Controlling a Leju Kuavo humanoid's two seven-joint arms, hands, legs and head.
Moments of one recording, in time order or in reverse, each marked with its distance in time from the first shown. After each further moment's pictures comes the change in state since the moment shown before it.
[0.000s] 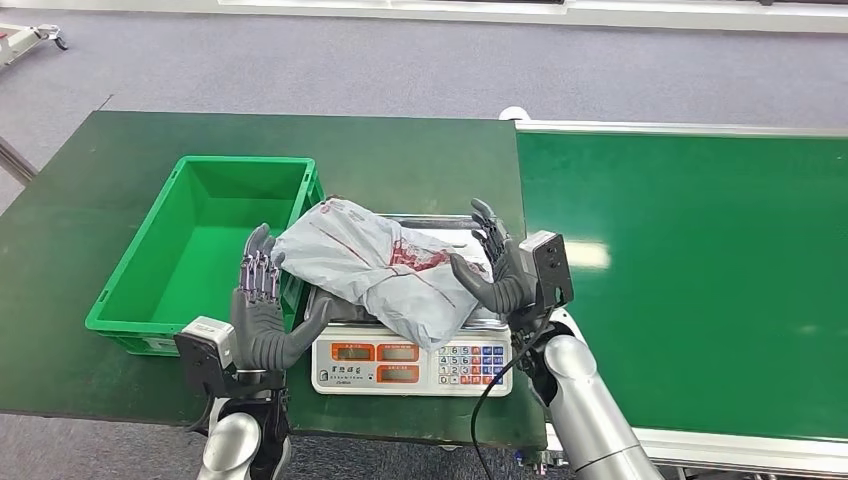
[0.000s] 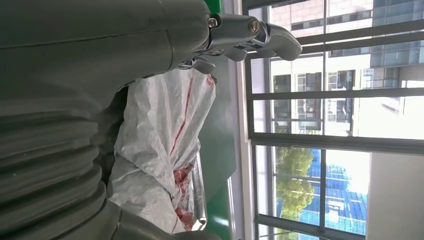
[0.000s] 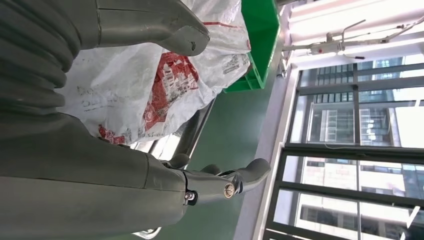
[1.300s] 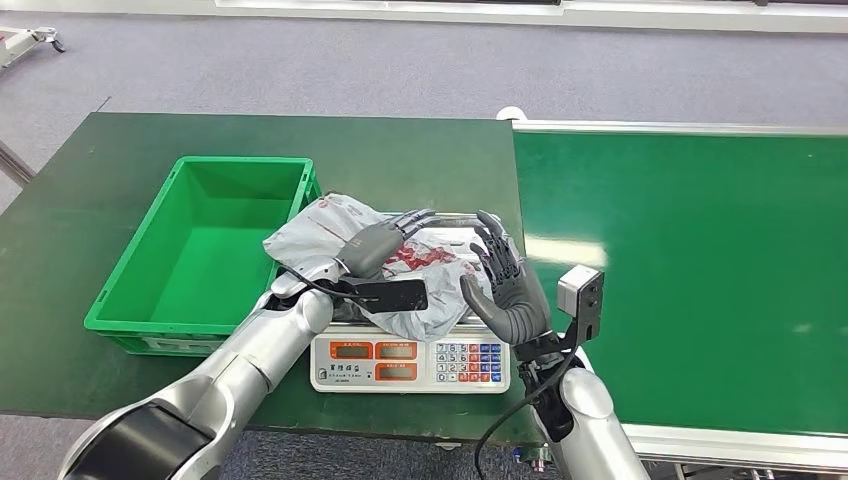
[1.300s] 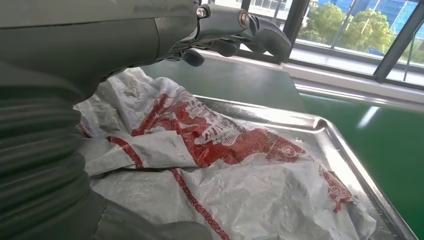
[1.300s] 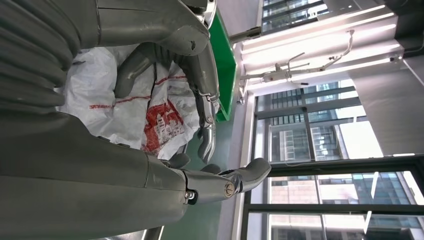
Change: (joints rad) left arm -0.766 0.123 -0.292 0.990 -0.762 -0.122 -0.040; right arm 0.155 -0.032 0.010 -0.220 -0.141 0.081 -0.043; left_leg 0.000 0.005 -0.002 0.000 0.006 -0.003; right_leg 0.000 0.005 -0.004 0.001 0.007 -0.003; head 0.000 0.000
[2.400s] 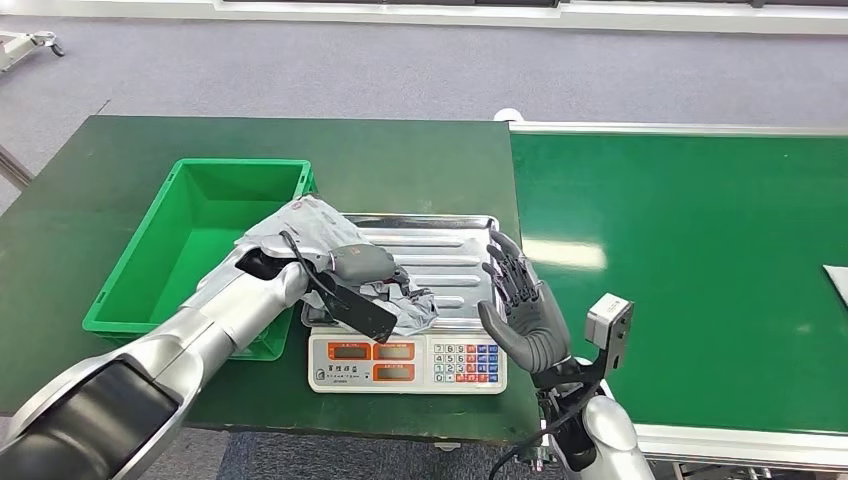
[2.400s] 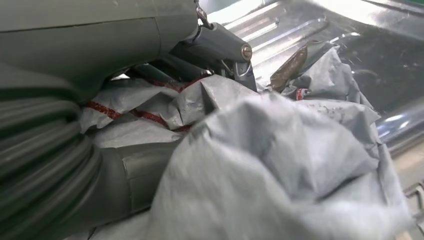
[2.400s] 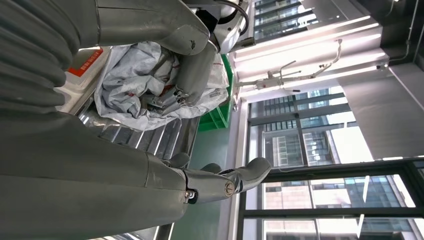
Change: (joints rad) left arm -0.163 0.174 -0.349 0.020 -0.089 -0.438 -0.150; right arm 0.118 -0.042 -0.034 -0.136 -0.030 0.072 0.008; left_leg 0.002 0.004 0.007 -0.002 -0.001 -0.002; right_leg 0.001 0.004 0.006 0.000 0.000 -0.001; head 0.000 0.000
